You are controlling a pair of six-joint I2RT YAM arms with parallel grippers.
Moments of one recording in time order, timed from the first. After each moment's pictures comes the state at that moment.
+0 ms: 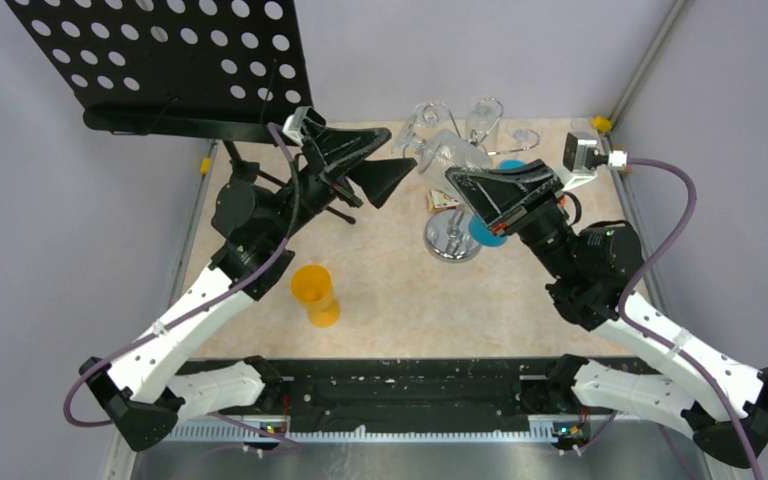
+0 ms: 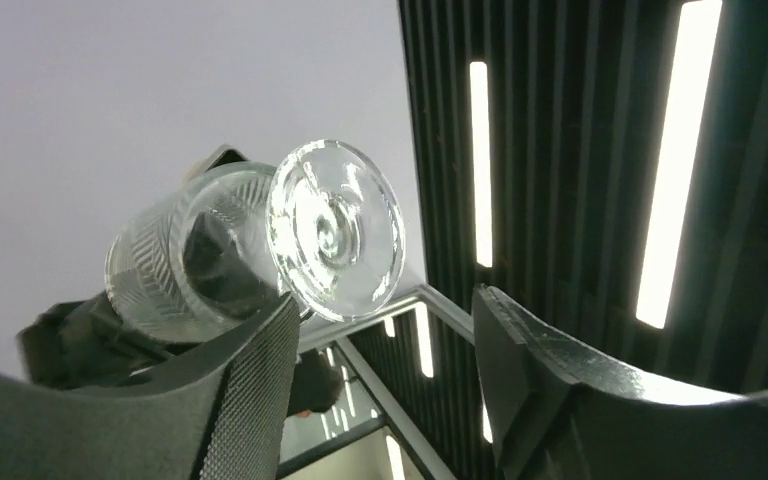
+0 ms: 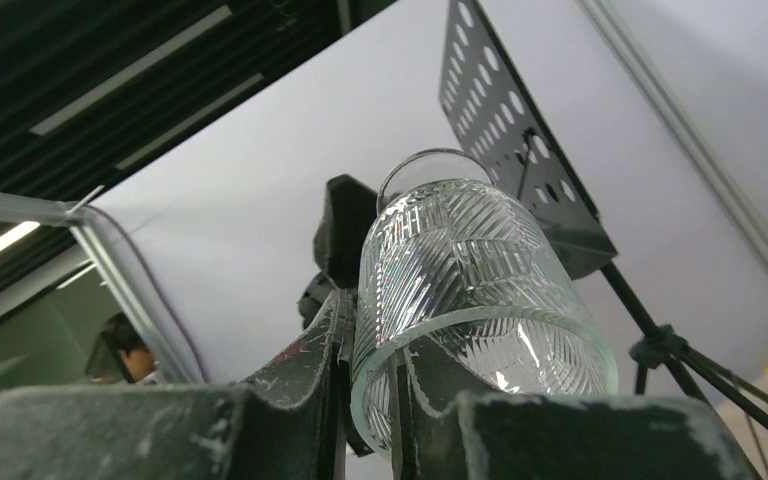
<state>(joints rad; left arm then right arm) -0.74 1.08 1.21 0.47 0.29 -1.92 0.87 0.88 0.94 0.70 -0.10 0.88</state>
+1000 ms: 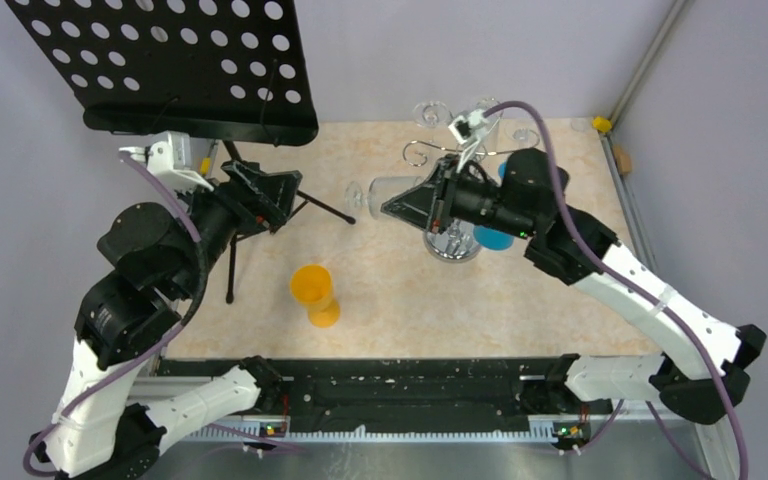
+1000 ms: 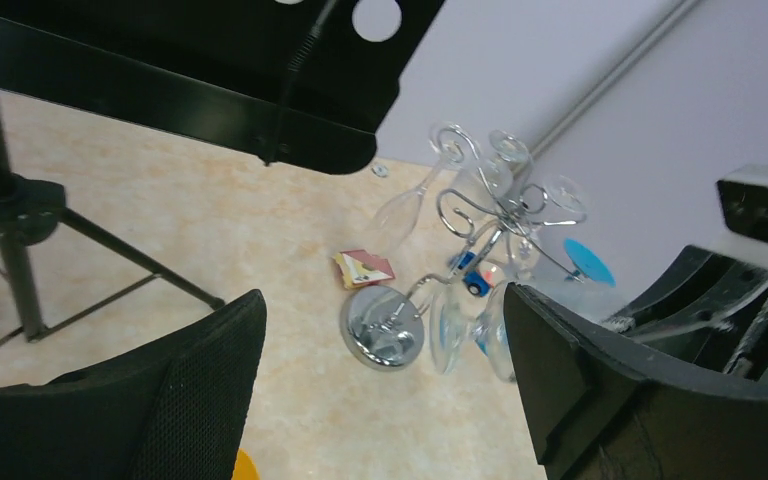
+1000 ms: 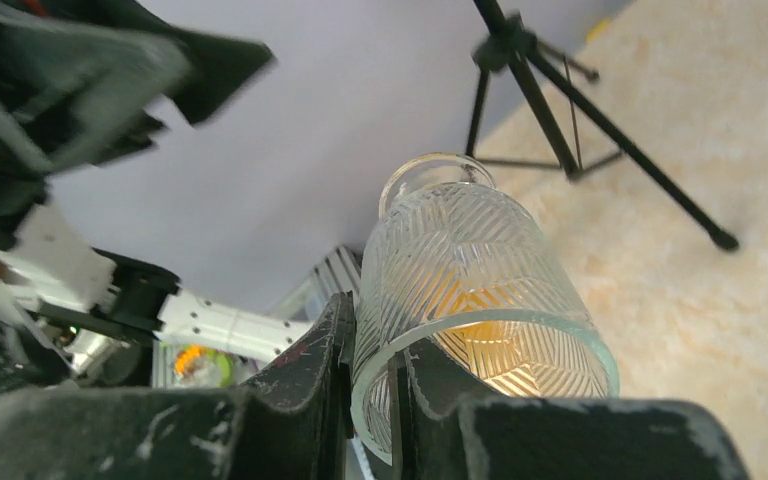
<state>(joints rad) -0.72 0.86 1.58 -0.73 -0.36 -0.54 0.89 1.15 1.42 -0.25 -0.26 0.59</state>
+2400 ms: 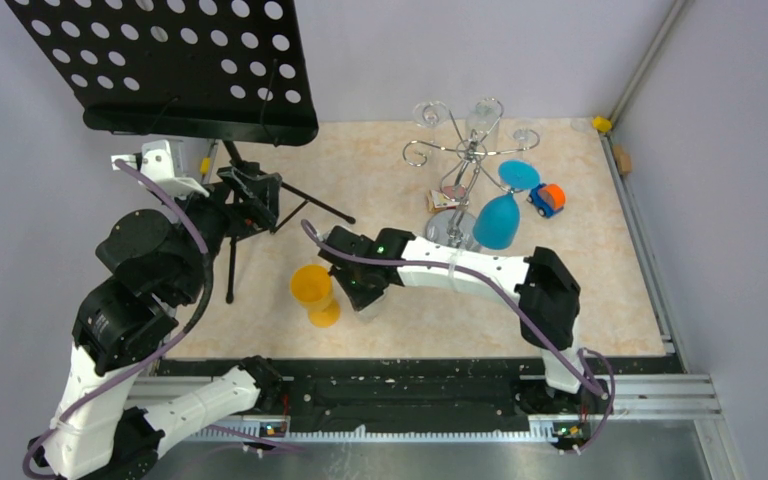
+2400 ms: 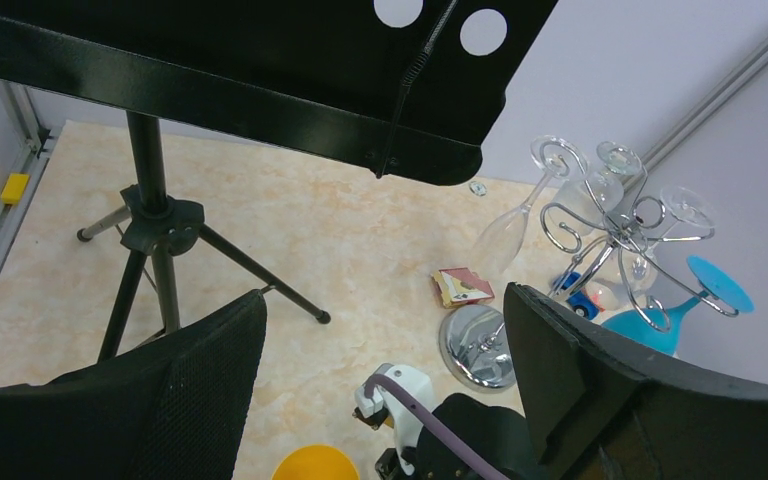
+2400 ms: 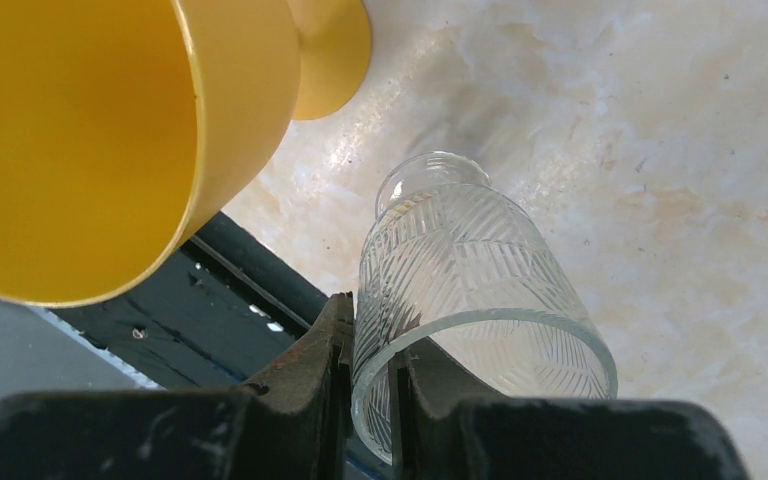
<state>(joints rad) -0.72 0.82 1.56 -0.75 -0.54 -0.36 1.18 1.94 1.71 -0.88 0.08 0.46</state>
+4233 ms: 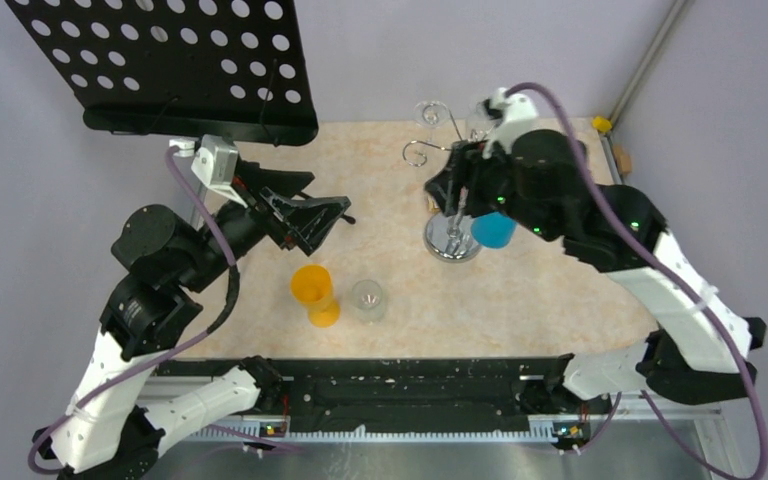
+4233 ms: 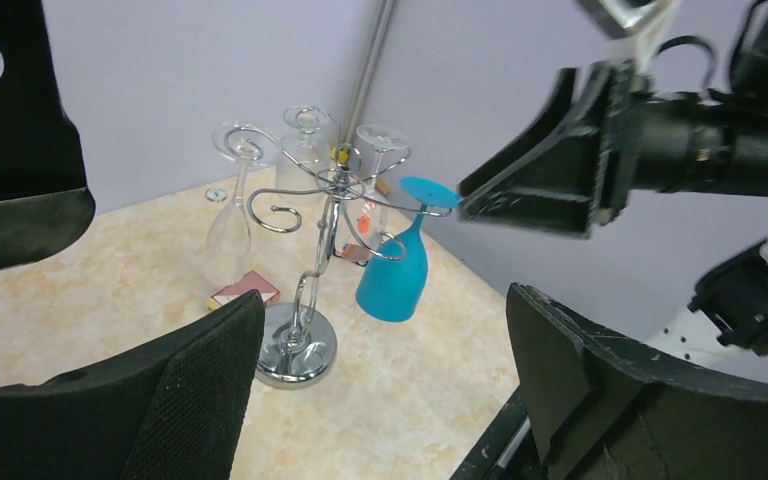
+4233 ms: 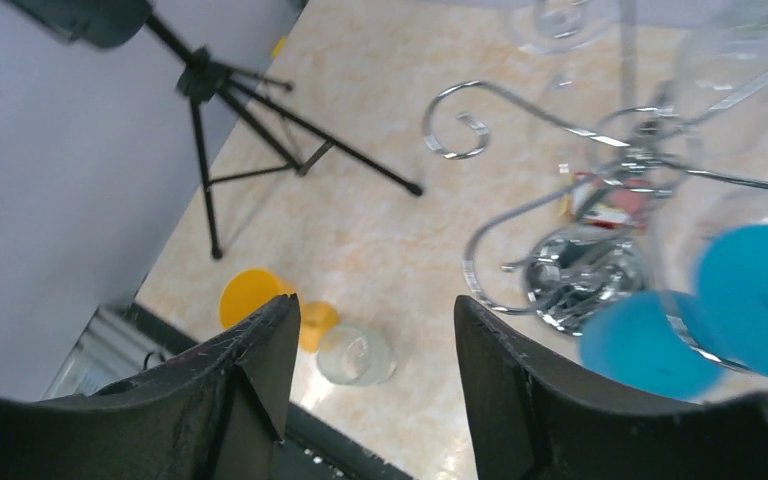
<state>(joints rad) -0.72 0.83 1.45 -0.45 0.10 -0.34 1.01 1.30 1.91 -0.95 0.38 0.45</state>
